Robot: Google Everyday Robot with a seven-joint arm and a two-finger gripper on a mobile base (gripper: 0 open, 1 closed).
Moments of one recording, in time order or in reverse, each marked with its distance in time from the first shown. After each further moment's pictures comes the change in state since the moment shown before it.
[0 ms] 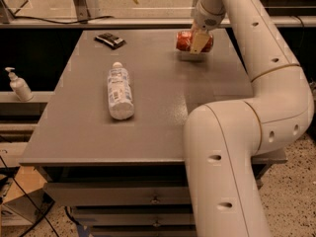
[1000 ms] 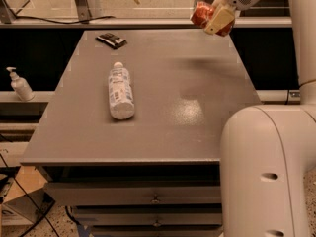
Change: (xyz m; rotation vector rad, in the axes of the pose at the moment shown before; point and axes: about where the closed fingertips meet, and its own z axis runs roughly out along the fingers) arm 0.016 -0.002 -0.104 0.118 -0.258 0.182
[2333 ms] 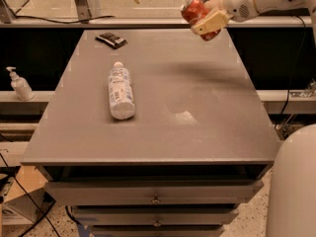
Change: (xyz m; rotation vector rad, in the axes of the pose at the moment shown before) arm -0.034 0.026 -0.005 -0.038 -0.423 0.117
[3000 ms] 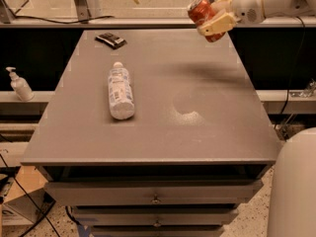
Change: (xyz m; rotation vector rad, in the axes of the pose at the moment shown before) arm 0.010 -0.003 -0.007 -0.011 -0.073 0.007
